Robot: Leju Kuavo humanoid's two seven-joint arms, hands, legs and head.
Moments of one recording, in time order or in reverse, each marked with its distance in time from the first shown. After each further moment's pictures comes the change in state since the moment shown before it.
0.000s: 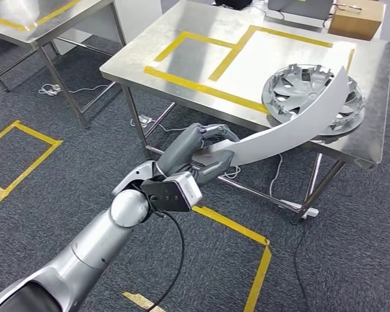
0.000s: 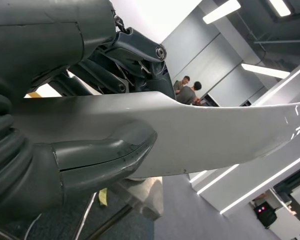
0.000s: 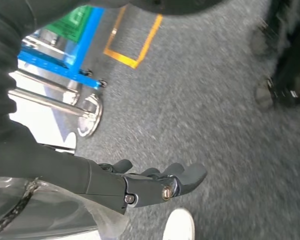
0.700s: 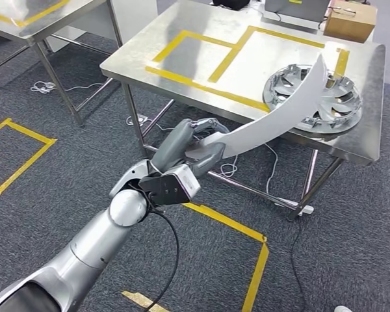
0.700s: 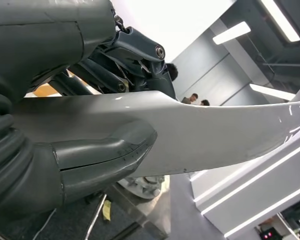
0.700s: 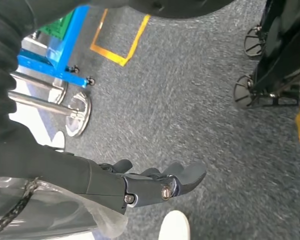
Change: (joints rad) left arm 0.009 0.005 0.018 0.005 -0.023 0.086 0.021; right arm 0.003 0.004 0.000 0.000 0.037 -0.034 -0.083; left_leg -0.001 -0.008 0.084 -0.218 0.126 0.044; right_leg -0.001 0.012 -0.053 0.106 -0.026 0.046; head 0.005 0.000
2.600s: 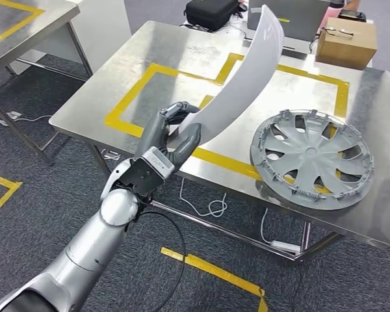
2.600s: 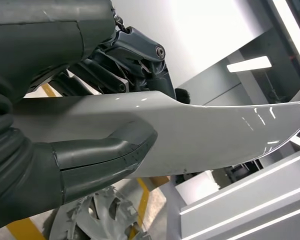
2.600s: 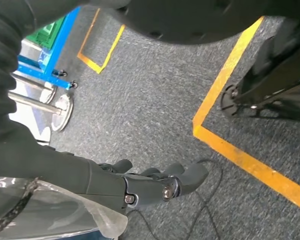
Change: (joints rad) left arm 0.039 -0.019 0.066 -0.025 0.059 0.128 -0.014; right arm -0.003 0.024 -0.008 0.012 0.069 0.000 -0.026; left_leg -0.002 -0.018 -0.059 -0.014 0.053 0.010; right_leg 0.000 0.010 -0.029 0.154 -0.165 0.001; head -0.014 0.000
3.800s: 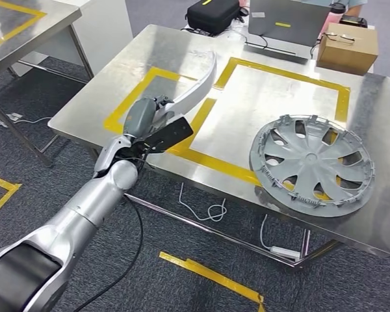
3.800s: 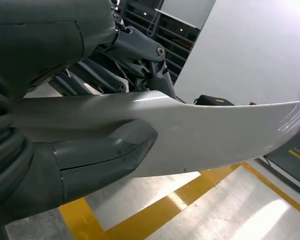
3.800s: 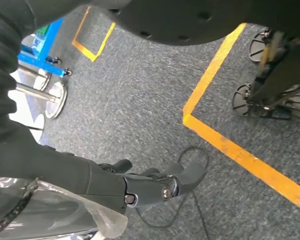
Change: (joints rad) left arm -0.273 0.025 0.054 0.563 -0.407 0.150 0.258; right arm -0.013 0.000 -0.018 0.000 0.052 0.010 -0.016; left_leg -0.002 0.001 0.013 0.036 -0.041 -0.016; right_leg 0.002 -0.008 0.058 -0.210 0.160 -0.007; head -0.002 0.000
